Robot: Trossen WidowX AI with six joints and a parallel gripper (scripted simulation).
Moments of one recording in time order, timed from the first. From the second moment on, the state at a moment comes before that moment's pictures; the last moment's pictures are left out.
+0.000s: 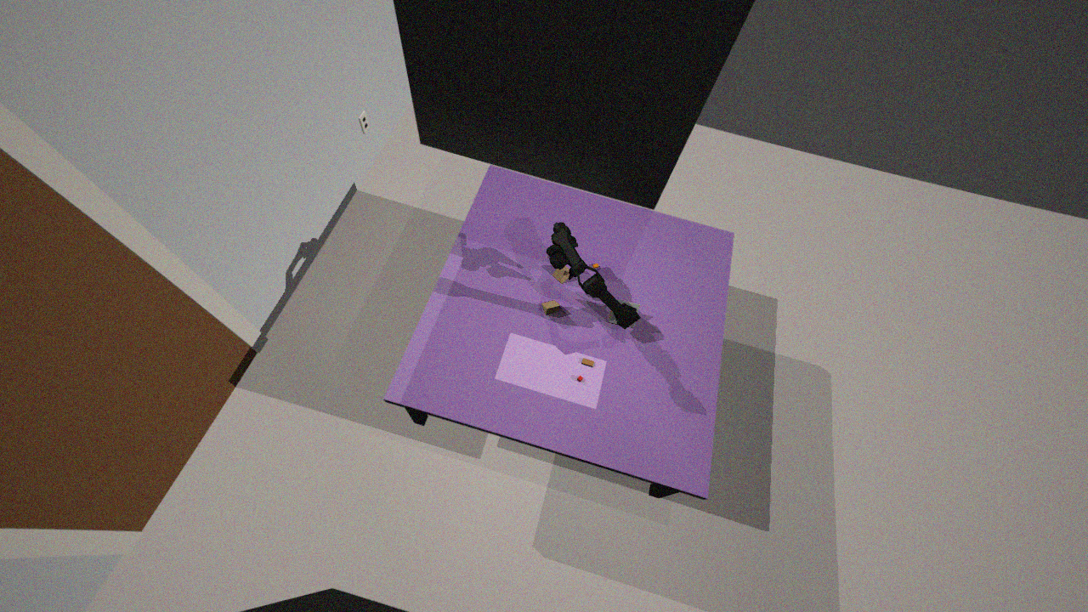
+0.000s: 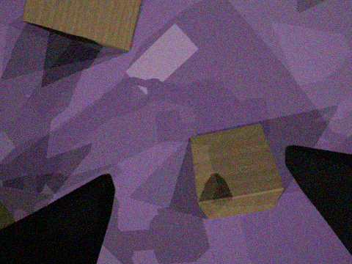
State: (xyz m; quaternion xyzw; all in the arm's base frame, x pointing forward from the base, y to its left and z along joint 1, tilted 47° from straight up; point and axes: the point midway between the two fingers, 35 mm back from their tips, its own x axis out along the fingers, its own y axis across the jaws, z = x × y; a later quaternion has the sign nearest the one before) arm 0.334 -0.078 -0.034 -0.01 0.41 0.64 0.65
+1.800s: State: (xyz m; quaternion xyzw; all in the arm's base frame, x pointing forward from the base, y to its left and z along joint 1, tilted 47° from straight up) arm 0.336 -0.031 -0.103 -0.33 0.64 0.52 0.45
